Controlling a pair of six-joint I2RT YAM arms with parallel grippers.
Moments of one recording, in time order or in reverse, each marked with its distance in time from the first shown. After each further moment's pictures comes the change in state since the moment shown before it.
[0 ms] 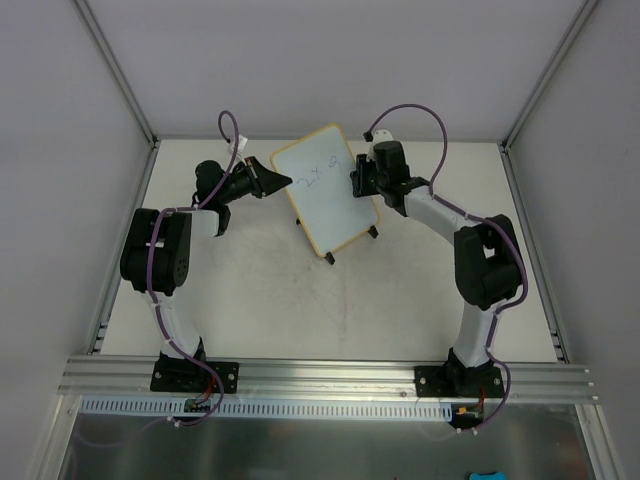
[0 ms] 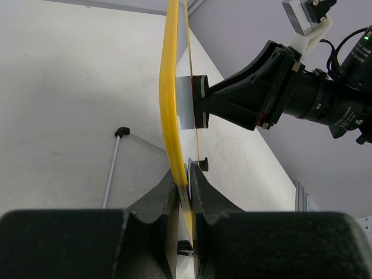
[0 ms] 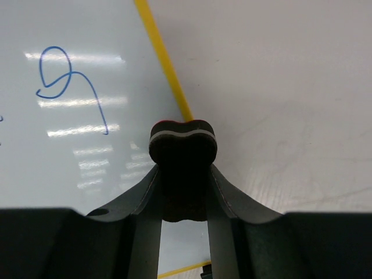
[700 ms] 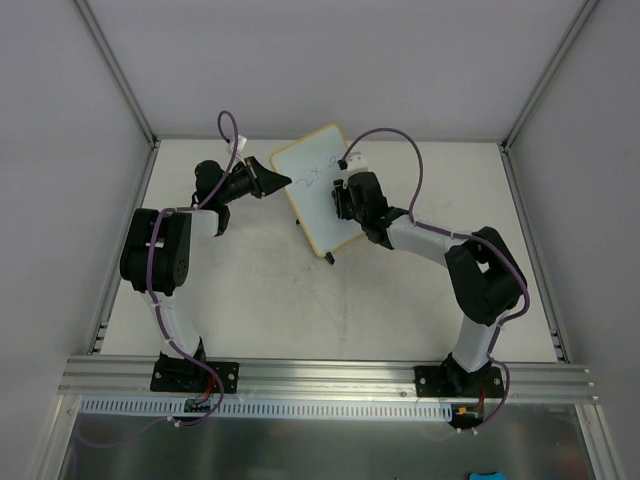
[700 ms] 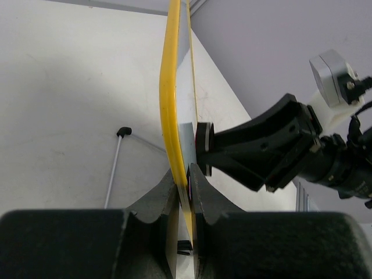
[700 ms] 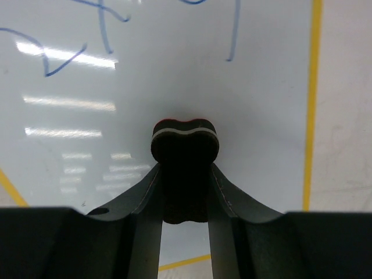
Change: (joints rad) left arm 0.002 0.000 0.000 -0.002 0.001 0.000; right arm 0.172 -0.079 -0.230 0.222 0.161 -0.035
